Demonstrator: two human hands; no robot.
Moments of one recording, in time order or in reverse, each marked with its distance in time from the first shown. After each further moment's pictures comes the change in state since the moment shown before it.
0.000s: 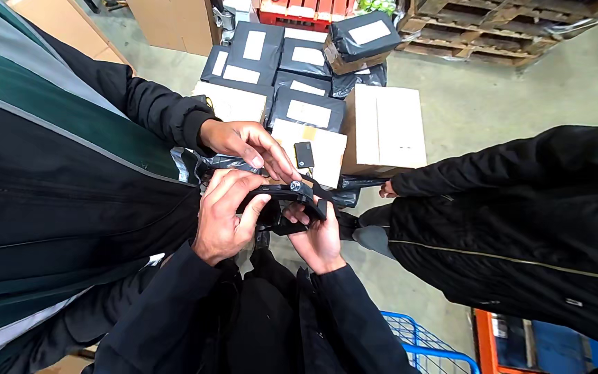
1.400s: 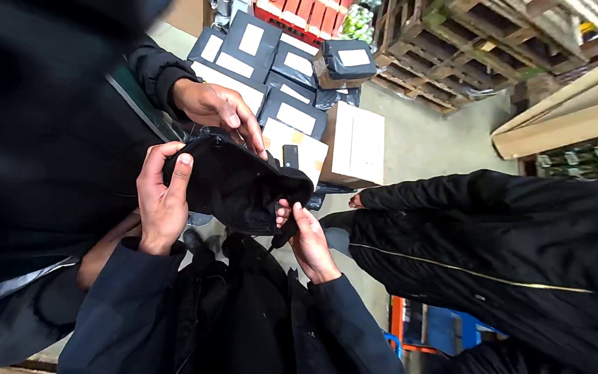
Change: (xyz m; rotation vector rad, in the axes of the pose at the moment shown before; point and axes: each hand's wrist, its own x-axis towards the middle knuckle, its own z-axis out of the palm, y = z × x) left_hand -0.028 -0.052 -0.071 -0.366 0.382 -0.518; right_hand -0.020 0.012 0.024 -0.825 0.174 0.017
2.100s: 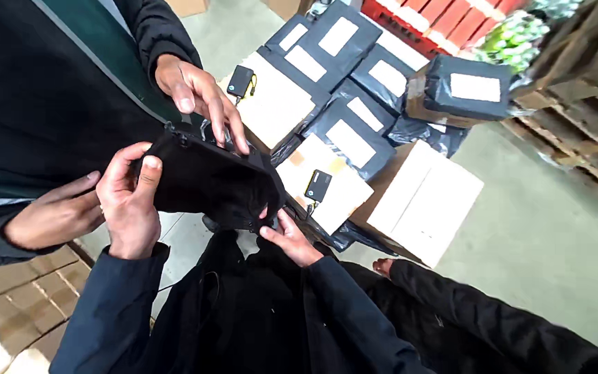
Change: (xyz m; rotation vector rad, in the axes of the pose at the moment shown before) left_hand -0.003 0.015 0.071 0.139 0.381 0.027; right_hand 0.170 0.005 -0.084 -0.322 -0.847 0.201
